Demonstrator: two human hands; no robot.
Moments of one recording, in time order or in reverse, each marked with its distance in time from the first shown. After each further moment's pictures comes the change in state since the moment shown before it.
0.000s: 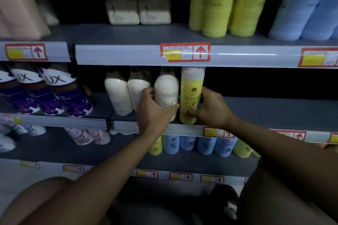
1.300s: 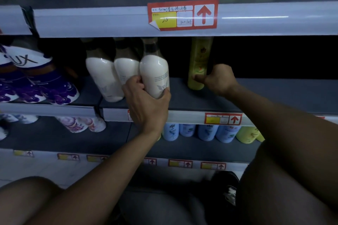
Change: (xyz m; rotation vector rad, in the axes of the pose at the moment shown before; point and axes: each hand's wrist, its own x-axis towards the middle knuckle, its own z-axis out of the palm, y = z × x) left_hand -0.010 -0.024 0.031 0.077 0.248 -0.008; right_hand 0.055 0.052 0.010 0.053 0.069 0.285
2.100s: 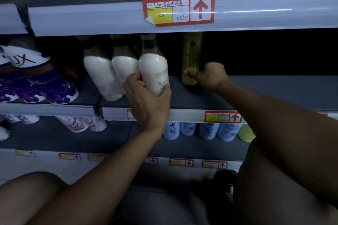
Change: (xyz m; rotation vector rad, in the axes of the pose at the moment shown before) left_hand -0.002 0.005 0.008 -0.005 0.050 0.020; right_hand 0.010 -0.008 0.019 0.032 -0.006 0.064
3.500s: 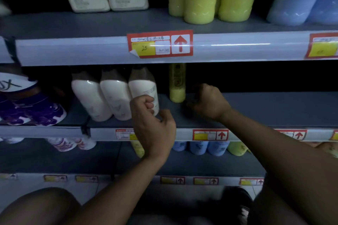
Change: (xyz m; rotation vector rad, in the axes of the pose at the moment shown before) left_hand -0.027 0.036 0.005 -0.177 -0.049 0.117; right_hand -0.018 0.024 -0.030 -0.290 -0.081 -0.137
